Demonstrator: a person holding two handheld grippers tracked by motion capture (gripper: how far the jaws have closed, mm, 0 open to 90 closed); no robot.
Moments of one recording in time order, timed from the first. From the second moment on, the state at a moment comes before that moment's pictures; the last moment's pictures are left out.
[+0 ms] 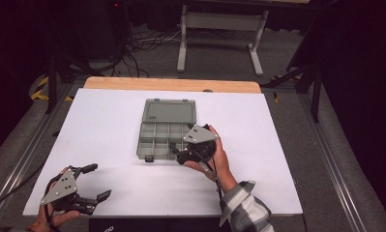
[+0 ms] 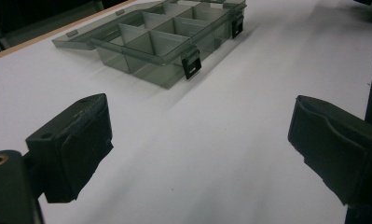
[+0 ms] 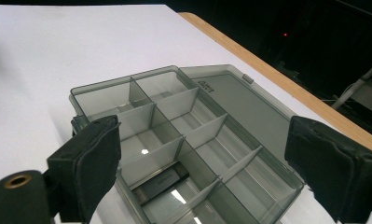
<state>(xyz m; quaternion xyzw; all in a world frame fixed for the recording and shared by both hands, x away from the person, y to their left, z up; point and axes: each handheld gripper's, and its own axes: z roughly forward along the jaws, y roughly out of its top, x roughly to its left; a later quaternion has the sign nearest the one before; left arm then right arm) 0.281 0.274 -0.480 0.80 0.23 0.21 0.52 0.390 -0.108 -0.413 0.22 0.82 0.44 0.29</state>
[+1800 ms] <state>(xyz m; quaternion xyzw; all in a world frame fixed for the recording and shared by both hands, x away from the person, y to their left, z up) 0.281 0.274 -0.480 0.80 0.22 0.21 0.52 0.347 -0.138 -0.399 0.19 0.83 0.43 0.31</state>
